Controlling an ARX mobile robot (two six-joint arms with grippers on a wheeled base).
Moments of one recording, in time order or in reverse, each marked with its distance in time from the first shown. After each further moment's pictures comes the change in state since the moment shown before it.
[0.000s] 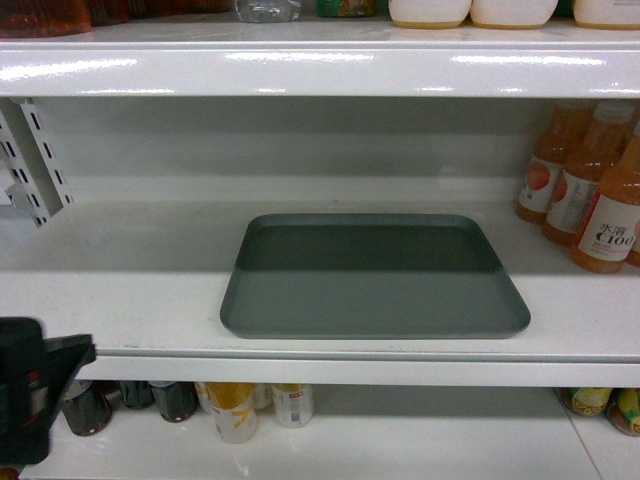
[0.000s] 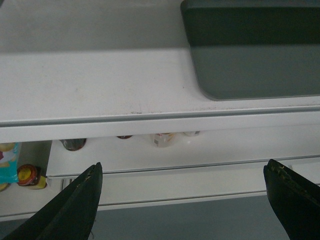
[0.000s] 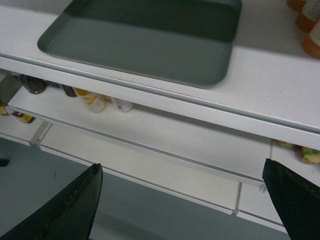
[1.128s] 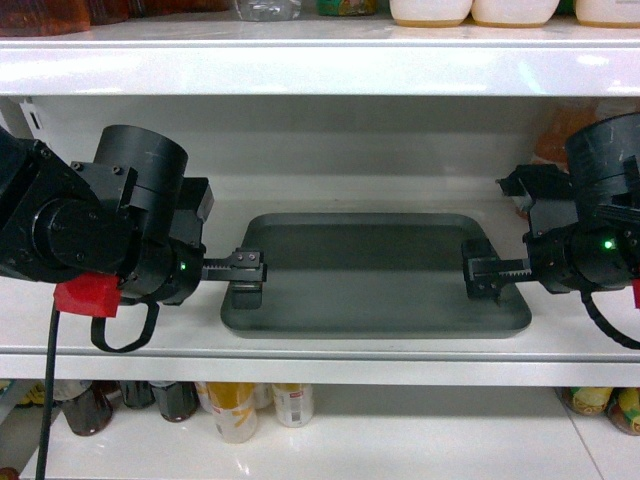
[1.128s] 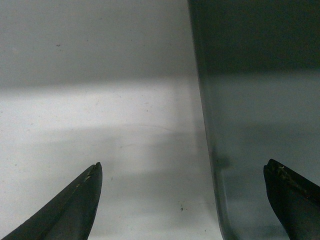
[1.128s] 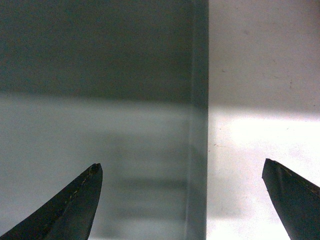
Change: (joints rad) left arm -0.045 0.991 0.904 -0.155 -0.045 -0.020; right arm 0.068 1.184 1.004 -0.008 0.283 0.144
